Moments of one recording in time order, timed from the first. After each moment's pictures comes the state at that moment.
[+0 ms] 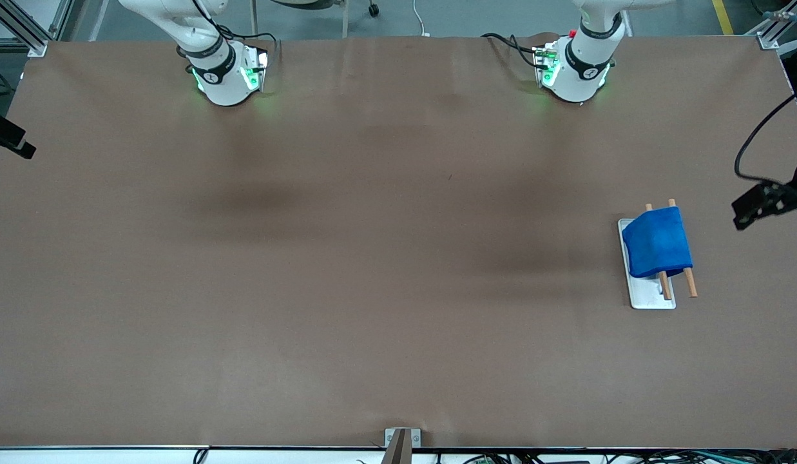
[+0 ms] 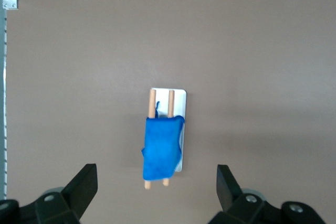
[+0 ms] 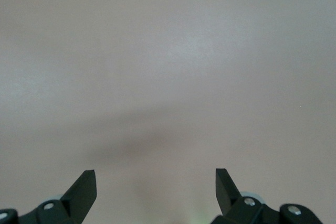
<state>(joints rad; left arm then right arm) 0.05 0.07 -0.04 -1.50 0.10 1.70 -0.03 -0.08 -0.07 -0.06 -1.56 0.00 1.49 0.05</state>
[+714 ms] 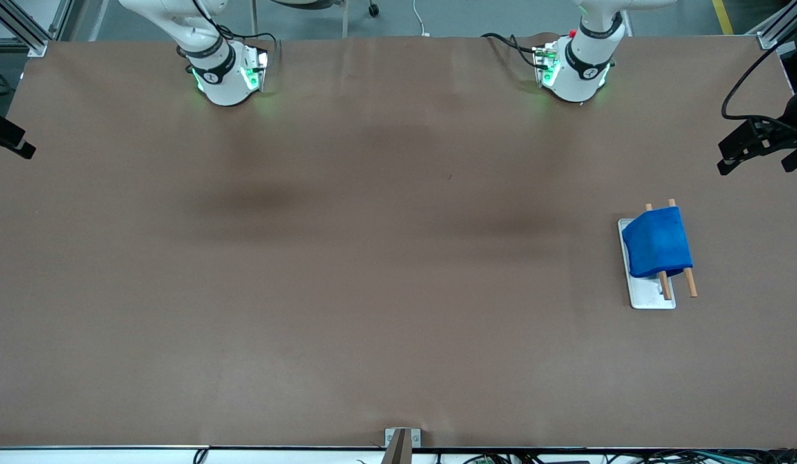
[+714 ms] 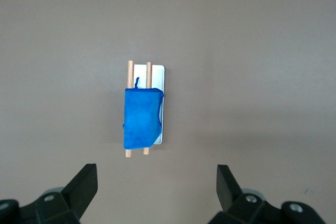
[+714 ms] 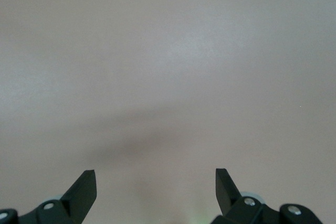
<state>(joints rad) -0.02 -0.07 0.00 -1.63 0.05 1.66 -0.03 -0.08 -0.07 -0.06 -1.56 0.00 1.49 0.05</state>
